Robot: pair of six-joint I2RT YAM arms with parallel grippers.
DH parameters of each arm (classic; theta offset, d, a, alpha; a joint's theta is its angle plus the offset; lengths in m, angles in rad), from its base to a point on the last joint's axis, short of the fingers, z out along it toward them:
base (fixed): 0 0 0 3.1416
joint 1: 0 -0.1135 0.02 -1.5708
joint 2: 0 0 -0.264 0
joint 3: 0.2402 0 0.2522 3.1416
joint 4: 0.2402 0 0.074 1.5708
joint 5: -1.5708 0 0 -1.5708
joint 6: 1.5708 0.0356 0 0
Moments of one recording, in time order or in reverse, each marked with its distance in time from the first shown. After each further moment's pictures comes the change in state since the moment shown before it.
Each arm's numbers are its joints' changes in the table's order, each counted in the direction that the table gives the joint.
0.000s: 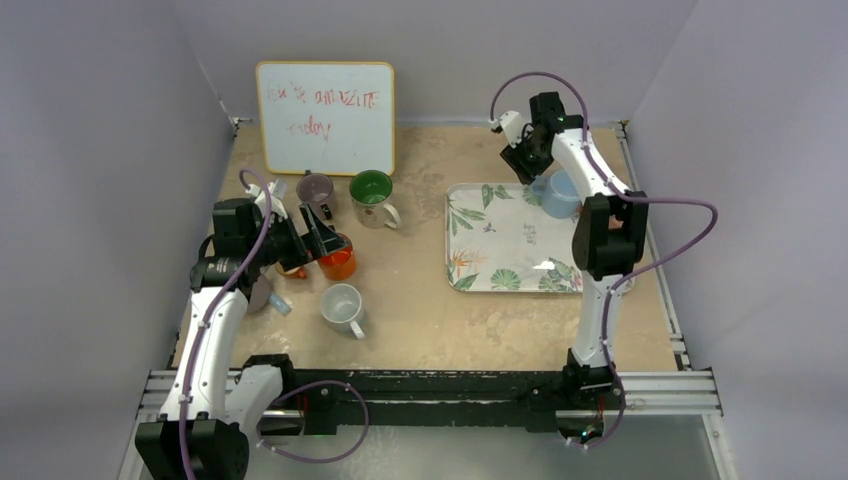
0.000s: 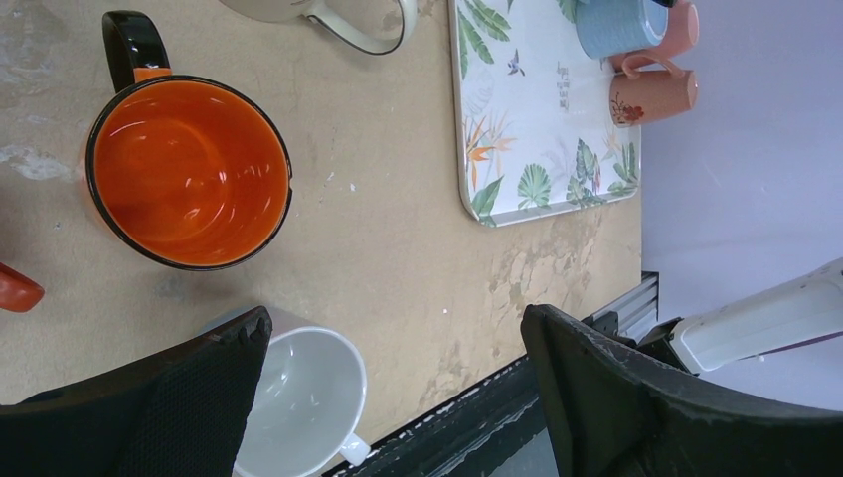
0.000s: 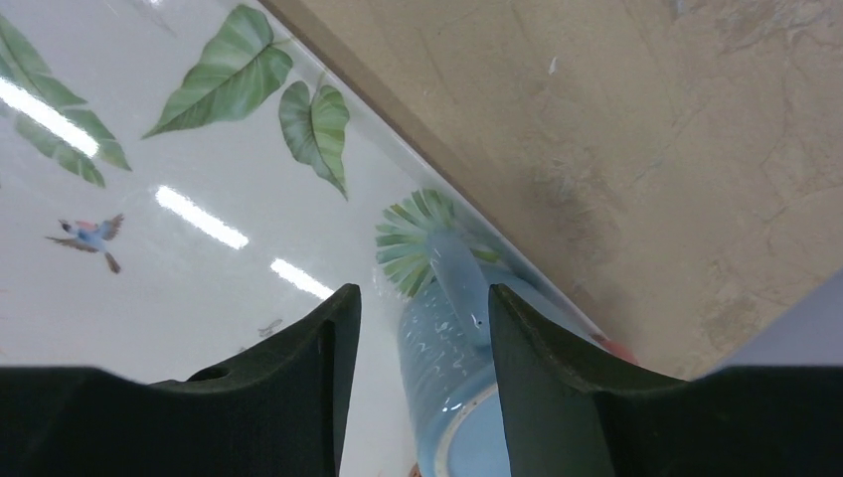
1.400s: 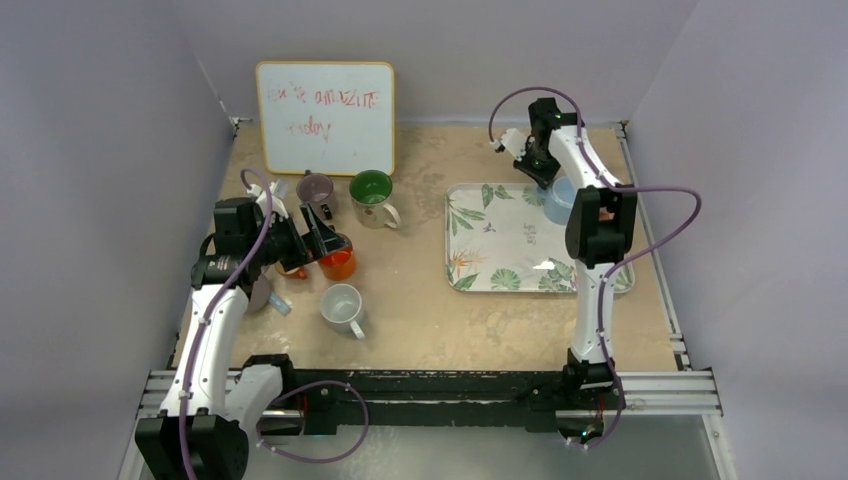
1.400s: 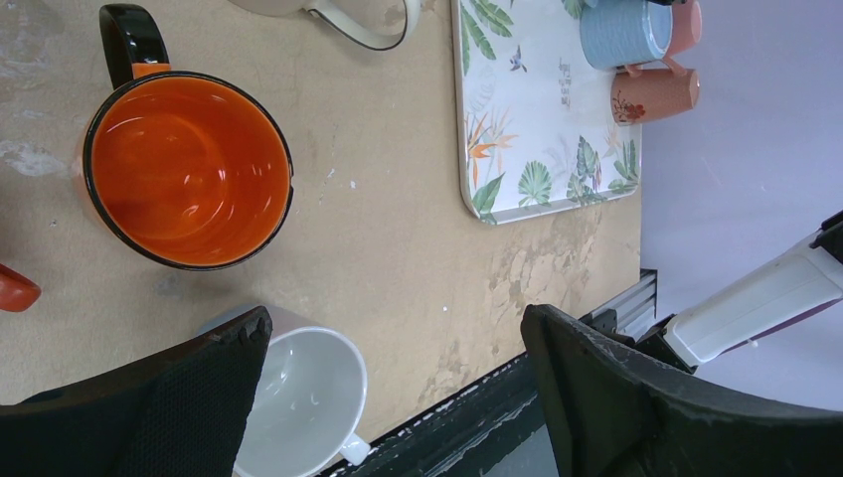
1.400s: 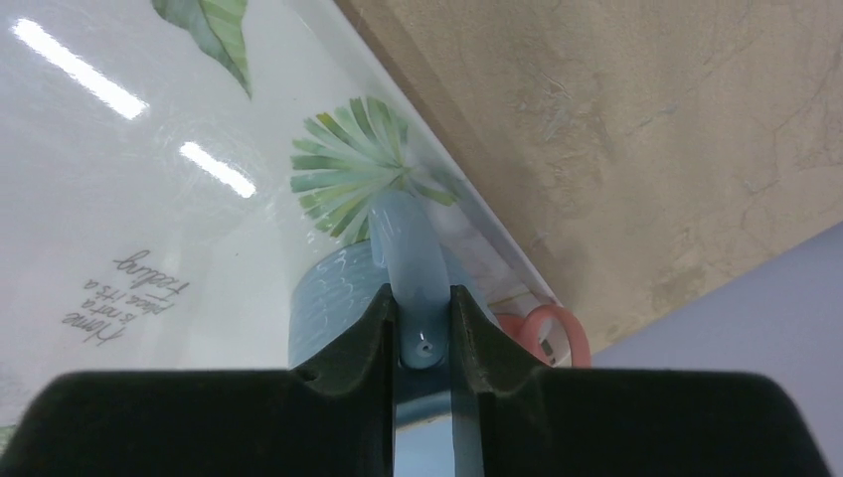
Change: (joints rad) left arm 0.000 -0.016 0.000 0.000 -0.004 0.003; right arm 0.020 -0.173 0.164 0.199 -0.174 -0.242
